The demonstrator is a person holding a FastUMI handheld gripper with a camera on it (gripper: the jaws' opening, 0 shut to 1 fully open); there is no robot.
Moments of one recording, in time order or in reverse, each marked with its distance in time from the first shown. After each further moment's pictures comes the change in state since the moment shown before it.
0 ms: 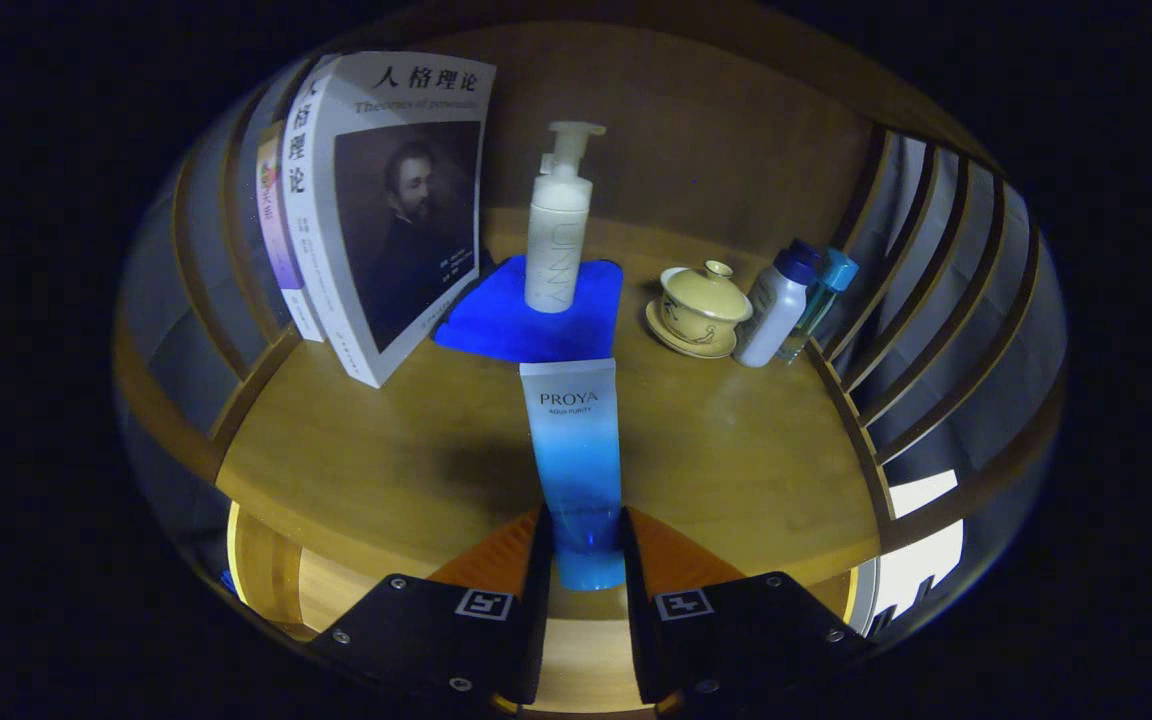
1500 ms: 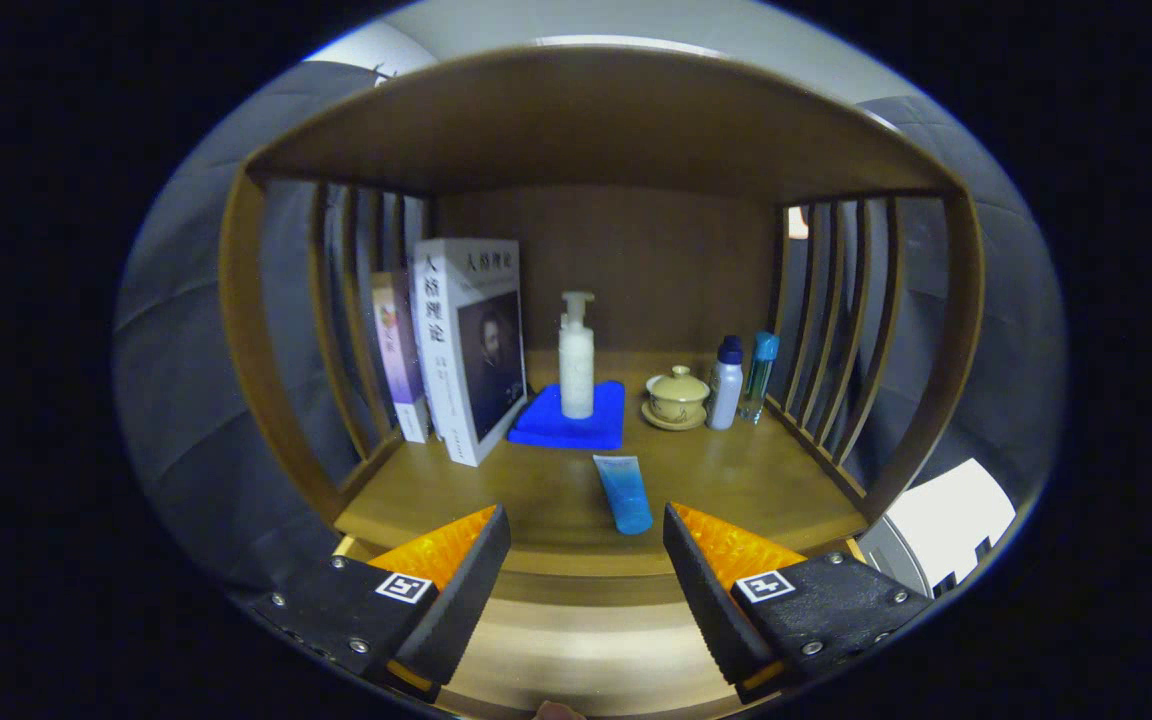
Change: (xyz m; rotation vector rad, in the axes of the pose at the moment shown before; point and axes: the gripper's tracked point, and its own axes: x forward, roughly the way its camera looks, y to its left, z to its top) arm -0.156 0.023 0.005 0.143 -0.493 0.056
